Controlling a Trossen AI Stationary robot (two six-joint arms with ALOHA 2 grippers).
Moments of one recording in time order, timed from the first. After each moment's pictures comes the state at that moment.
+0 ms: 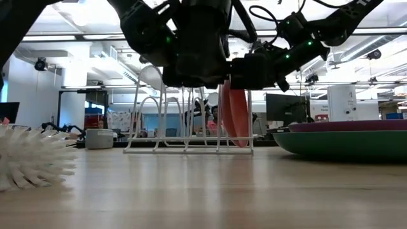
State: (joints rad) left arm -0.20 2.24 1.36 0.73 -1.57 -0.12; right arm -0.62 1.33 0.73 0.16 -0.13 0.10
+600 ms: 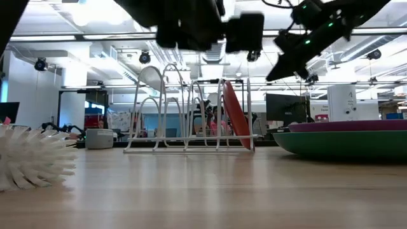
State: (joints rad) left arm -0.27 2.08 1.36 0.74 -1.57 0.13; right arm -0.62 1.06 0.73 -0.23 -0.08 0.05
